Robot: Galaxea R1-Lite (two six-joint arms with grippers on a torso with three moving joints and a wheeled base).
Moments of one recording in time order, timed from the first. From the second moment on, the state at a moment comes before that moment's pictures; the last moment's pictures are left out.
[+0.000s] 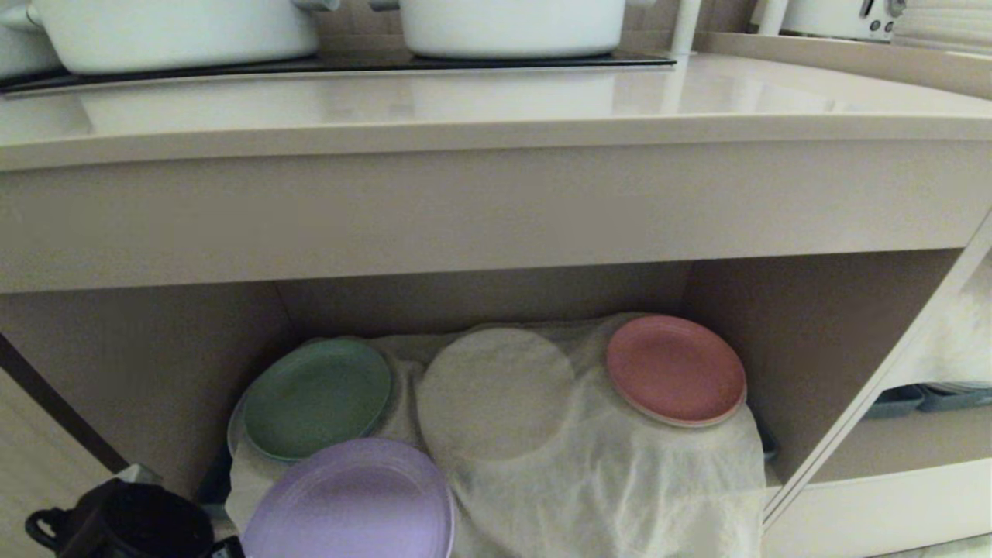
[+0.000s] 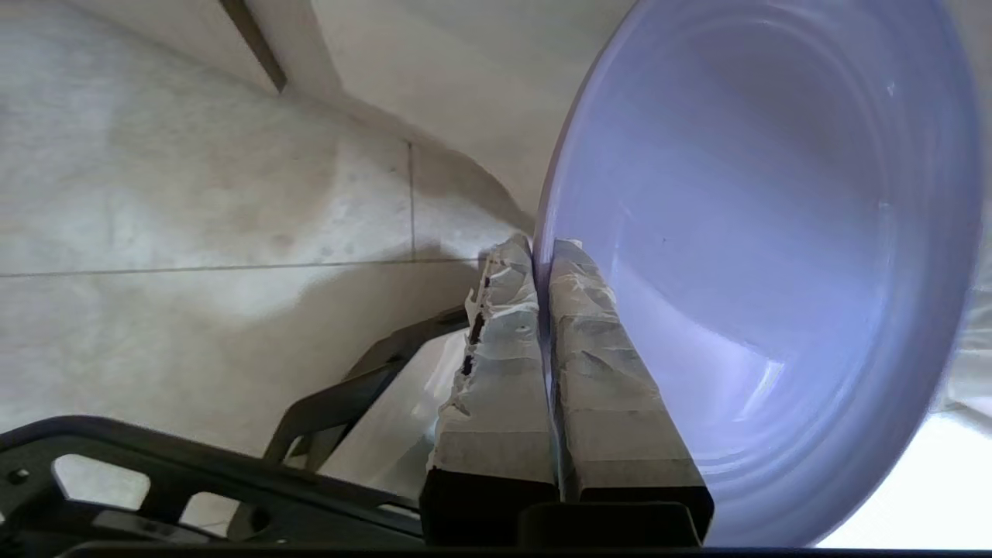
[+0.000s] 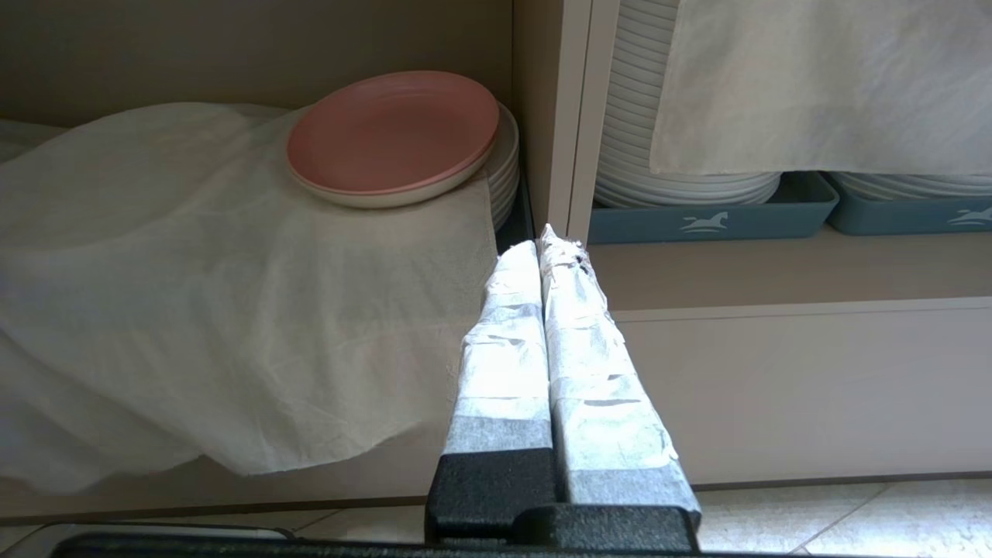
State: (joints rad) left arm -0.71 1.24 -0.29 0.06 0.45 -1.12; right arm 0.00 0.00 0.00 0.00 0.01 0.01
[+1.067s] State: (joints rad) left arm -0.71 1.16 -0.25 0.07 0.45 -1.13; right arm 0.00 0.00 0.00 0.00 0.01 0.01
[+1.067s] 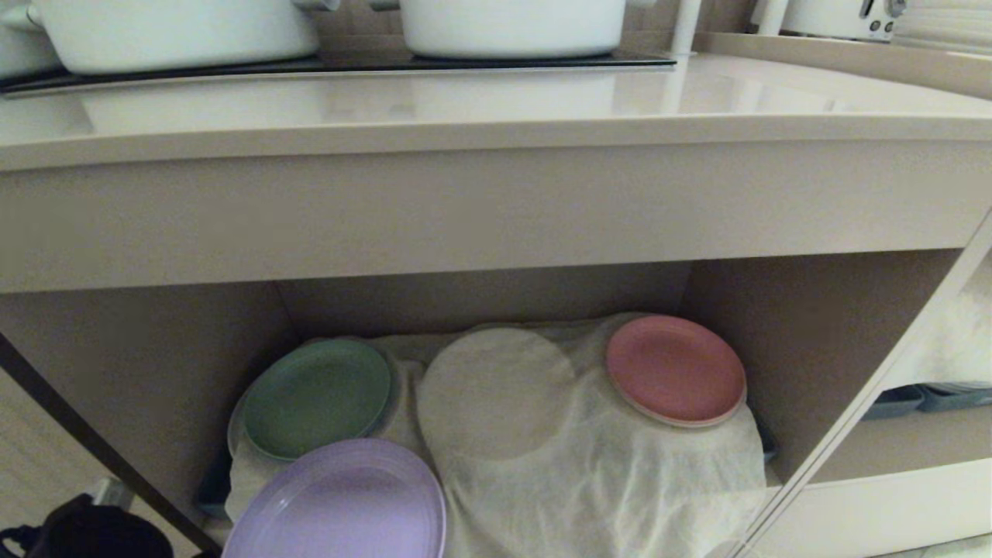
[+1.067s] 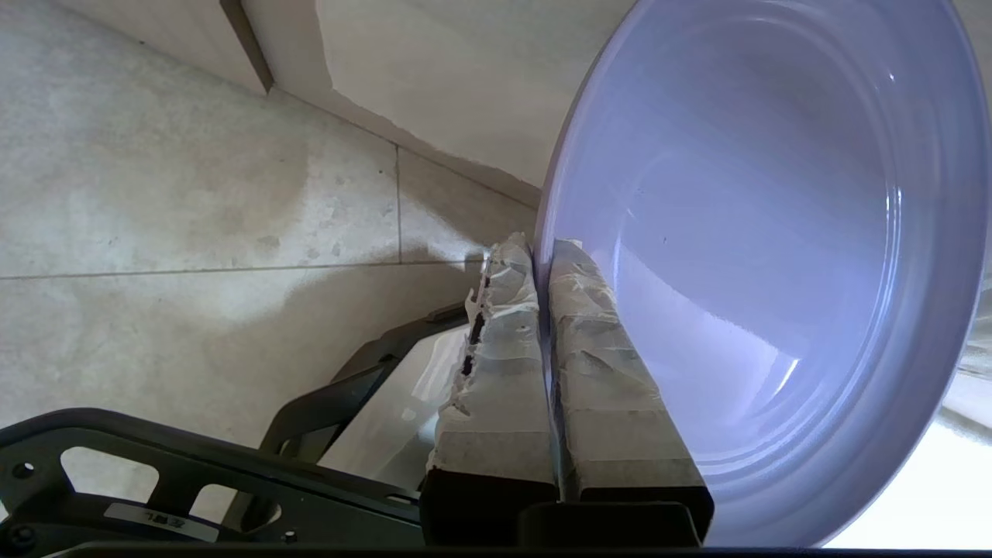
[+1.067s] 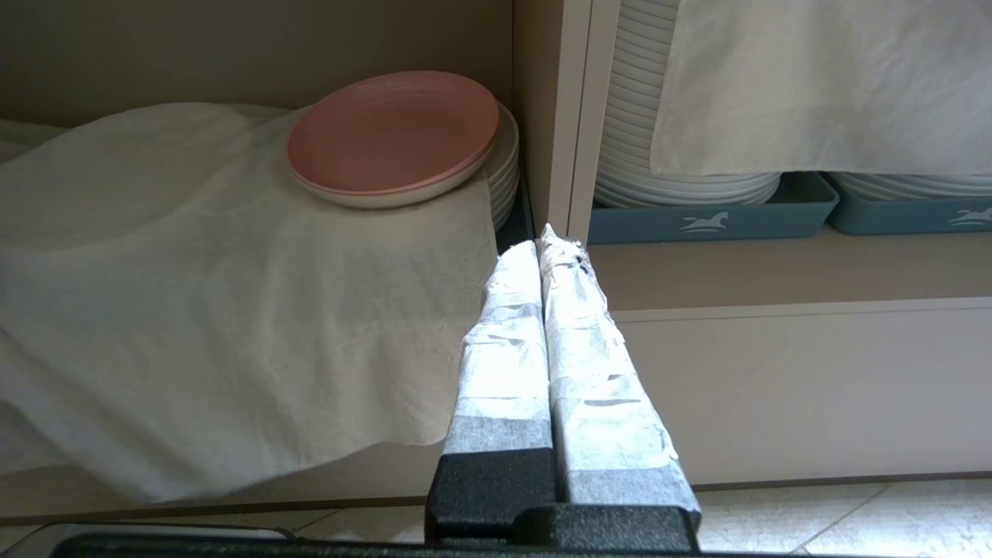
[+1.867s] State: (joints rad) left arm -0.71 1.14 -0.25 0.07 0.45 -1.12; right arm 0.00 0.00 0.00 0.00 0.01 0.01
